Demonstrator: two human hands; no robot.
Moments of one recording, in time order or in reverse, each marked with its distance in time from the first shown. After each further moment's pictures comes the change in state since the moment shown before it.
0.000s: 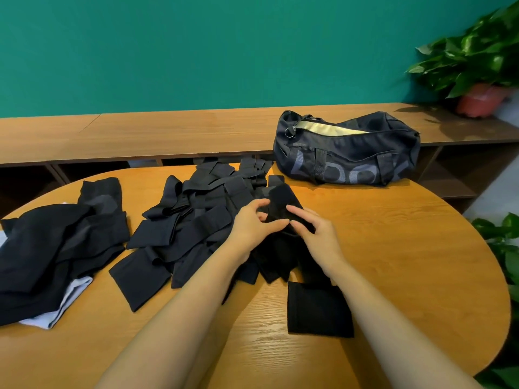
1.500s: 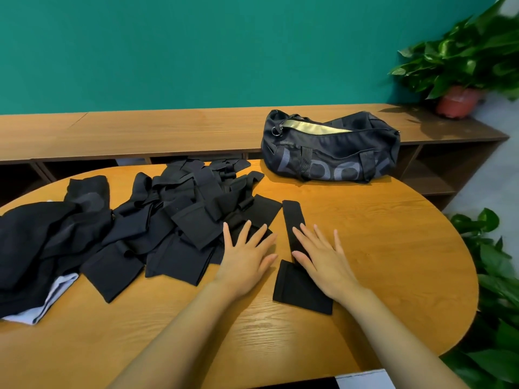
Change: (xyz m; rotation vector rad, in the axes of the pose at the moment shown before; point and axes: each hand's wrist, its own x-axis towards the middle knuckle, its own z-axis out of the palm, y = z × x) left_hand -0.032 -0.069 0.026 1.243 -0.049 0.439; right_hand -0.052 0.040 -0.038 -0.935 -0.261 -0.028
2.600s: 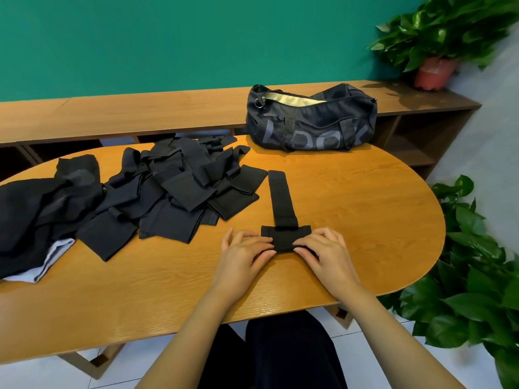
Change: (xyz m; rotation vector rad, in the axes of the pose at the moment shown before) left_hand -0.080 0.048 0.022 -0.463 0.296 0.045; right_hand -0.089 0.005 0.037 0.145 0.519 -0.142
